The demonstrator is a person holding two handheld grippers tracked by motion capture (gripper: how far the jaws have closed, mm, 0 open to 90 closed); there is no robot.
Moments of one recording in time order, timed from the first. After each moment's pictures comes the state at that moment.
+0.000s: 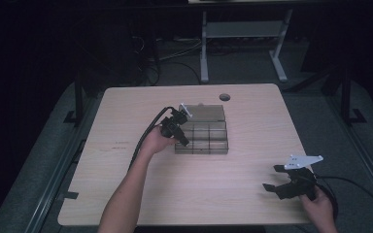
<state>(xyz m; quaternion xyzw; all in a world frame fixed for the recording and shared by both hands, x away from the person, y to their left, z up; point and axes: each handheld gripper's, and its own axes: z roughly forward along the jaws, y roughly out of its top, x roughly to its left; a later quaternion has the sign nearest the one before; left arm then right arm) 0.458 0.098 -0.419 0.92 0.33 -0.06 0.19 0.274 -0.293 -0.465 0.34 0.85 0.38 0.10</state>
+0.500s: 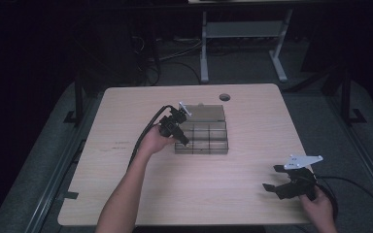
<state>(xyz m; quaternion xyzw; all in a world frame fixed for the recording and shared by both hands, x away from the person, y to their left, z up) 0.452 0.101 -0.407 0.92 0.33 -0.05 0.20 0.274 -0.293 -0.465 0.34 0.85 0.38 0.10</state>
